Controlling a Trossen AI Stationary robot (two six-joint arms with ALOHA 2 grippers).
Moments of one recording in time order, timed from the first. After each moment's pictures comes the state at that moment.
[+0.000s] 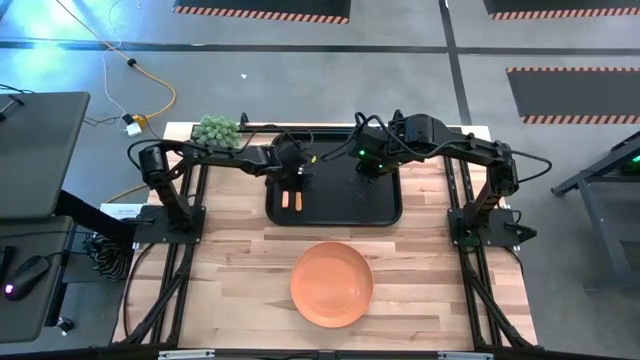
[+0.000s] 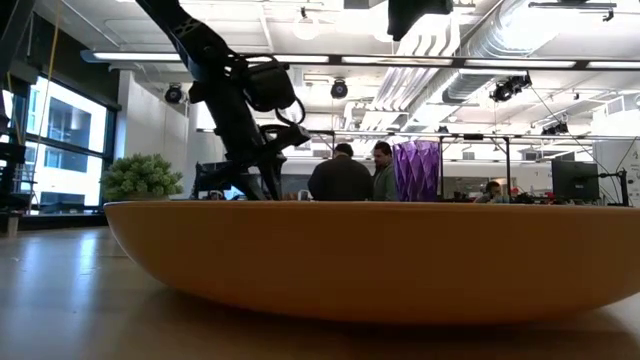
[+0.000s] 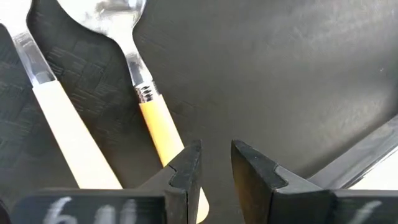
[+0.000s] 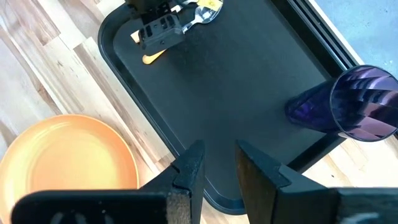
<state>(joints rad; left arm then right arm) 0.37 1.75 1.02 -0.35 0.14 -0.96 -0.09 1.75 2.07 -1.49 0.19 0.50</state>
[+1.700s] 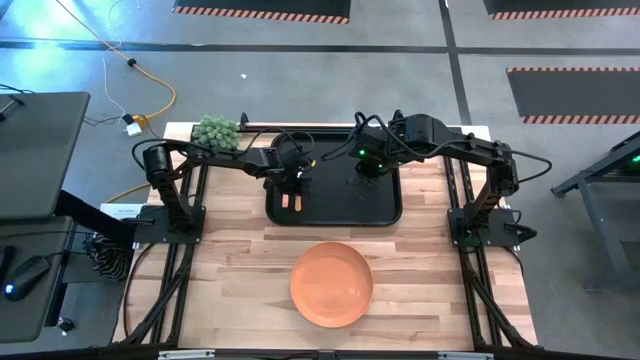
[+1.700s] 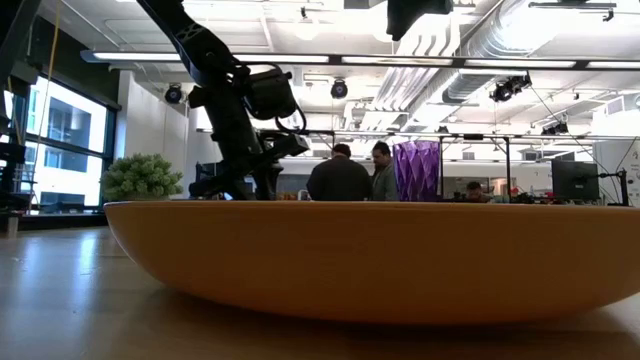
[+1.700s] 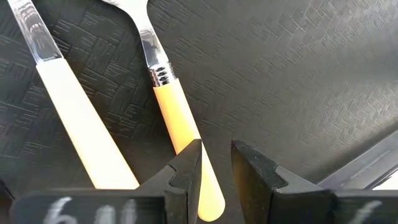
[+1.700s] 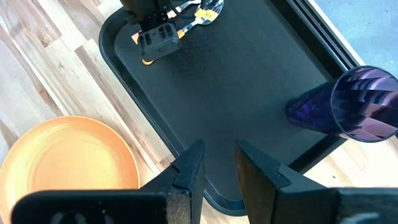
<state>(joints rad) 0.37 1.79 1.01 -0.39 0.15 -0.95 -0.09 1.75 2.07 -1.49 0.19 0.50</state>
